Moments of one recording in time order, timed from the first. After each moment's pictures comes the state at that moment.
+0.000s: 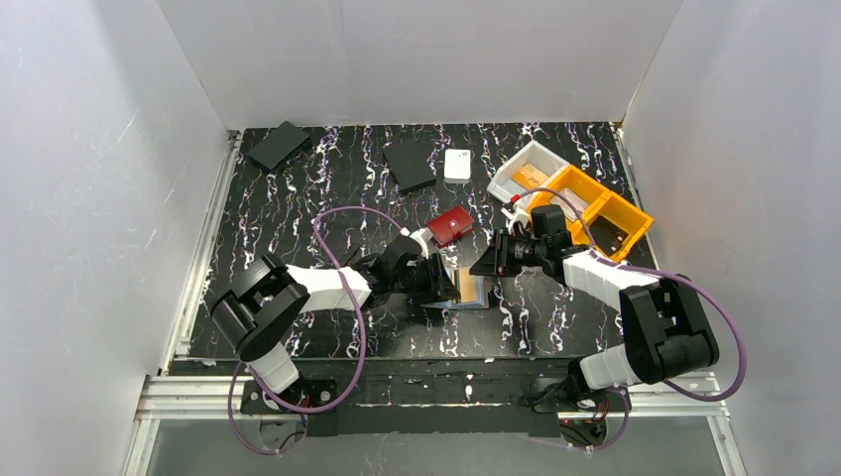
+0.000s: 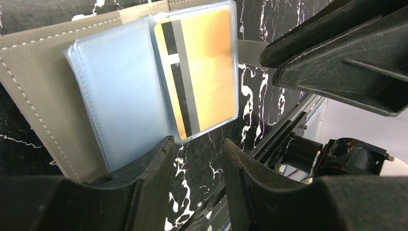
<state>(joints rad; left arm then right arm) -0.85 1.66 0.72 0.25 0.27 -0.95 0.32 1.41 0.63 0.02 -0.74 0.48</state>
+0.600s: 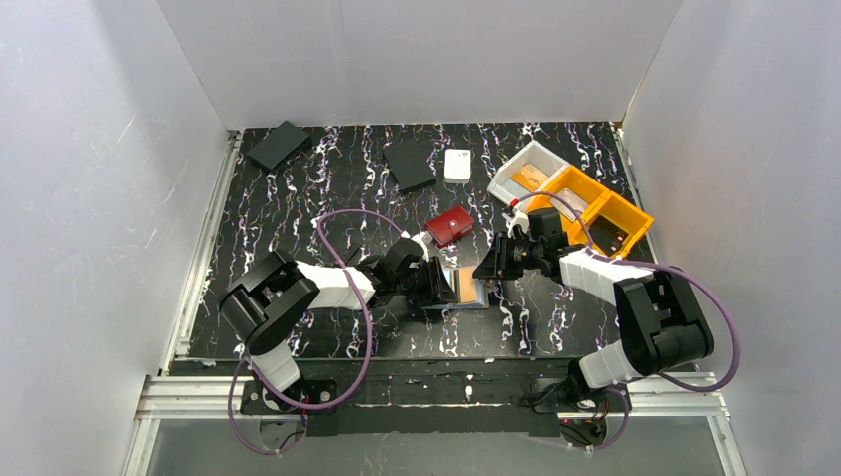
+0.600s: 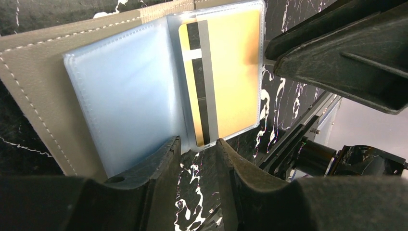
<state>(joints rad) -0.85 1.71 0.72 0.27 0.25 -0.95 0.33 1.46 0.63 -0.01 -0.65 0.45</state>
